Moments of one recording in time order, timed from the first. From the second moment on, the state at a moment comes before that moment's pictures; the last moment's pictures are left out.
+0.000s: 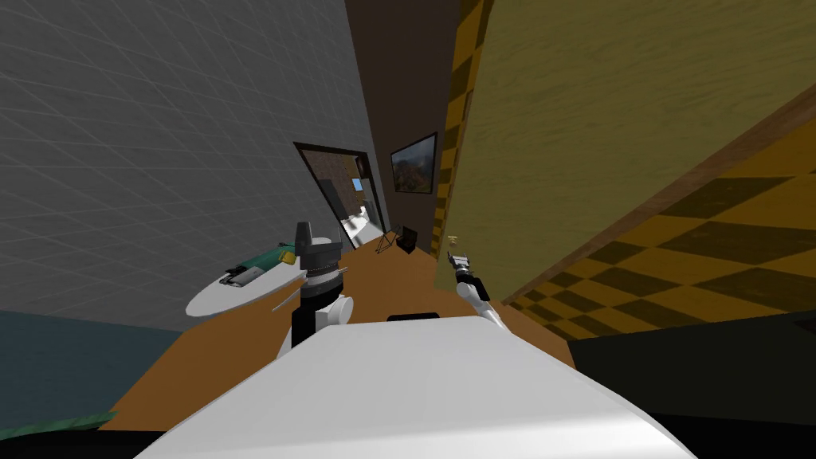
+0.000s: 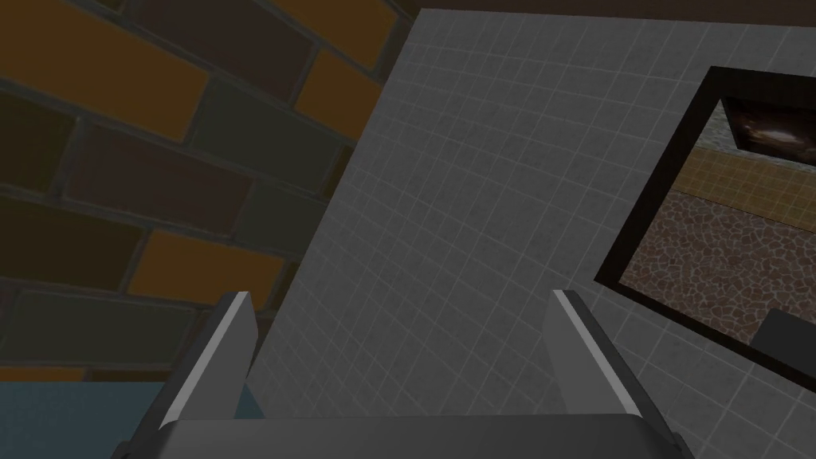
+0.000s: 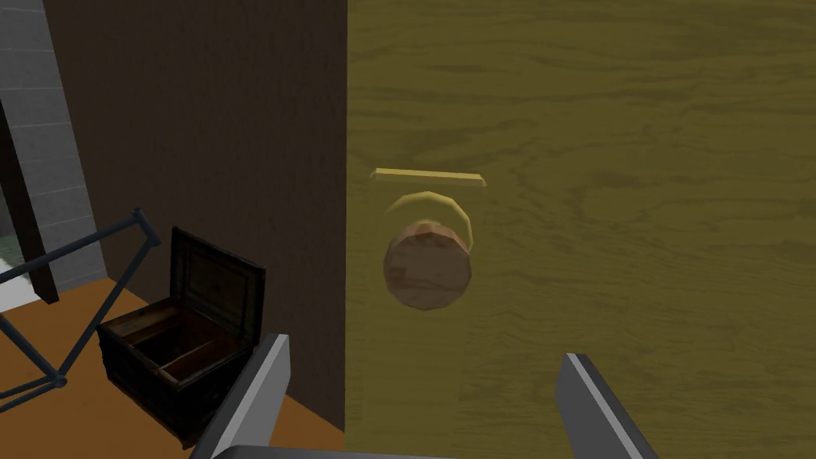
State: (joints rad) arm 0.12 -0.28 0.12 -1.39 -1.05 -0.42 -0.85
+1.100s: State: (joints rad) arm 0.12 -0.37 0.07 -1.34 -1.07 -0.45 -0.94
